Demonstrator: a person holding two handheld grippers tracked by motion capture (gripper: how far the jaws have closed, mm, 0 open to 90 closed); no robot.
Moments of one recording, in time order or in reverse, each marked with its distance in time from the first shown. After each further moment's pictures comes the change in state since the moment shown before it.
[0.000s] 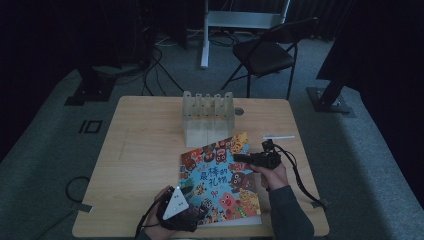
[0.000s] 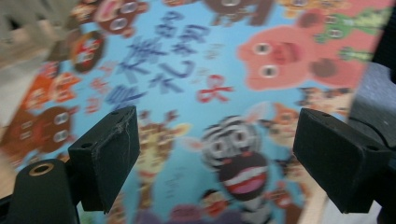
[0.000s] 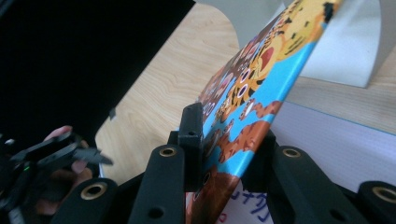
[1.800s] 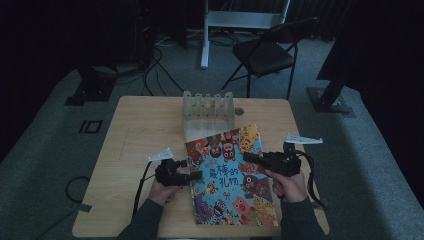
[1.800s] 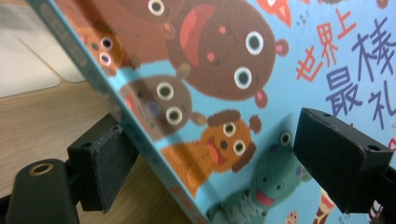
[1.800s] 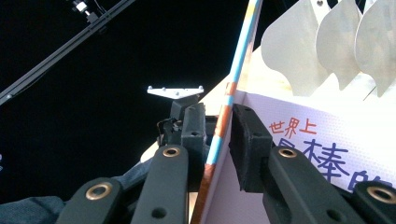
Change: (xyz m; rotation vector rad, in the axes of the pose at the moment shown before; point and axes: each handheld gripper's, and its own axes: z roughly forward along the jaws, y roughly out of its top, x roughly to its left) left arm 0.119 -0.007 0.062 -0.142 -0.347 -0.475; right arm 0.072 0.002 -0.065 -0.181 0.115 -0.140
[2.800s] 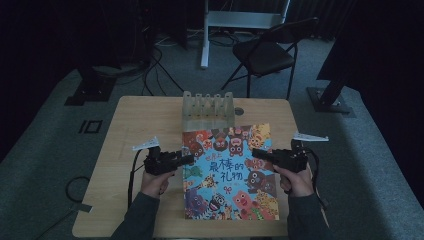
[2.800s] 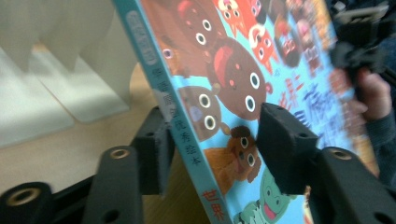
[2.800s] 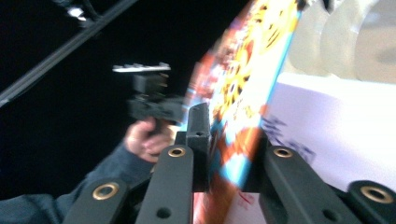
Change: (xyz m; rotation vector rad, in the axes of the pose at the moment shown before) left arm -0.011 0.039 -0.038 -0.110 0.003 -0.026; right arm -0.036 -0.002 -0.014 -0.007 -0.032 0.022
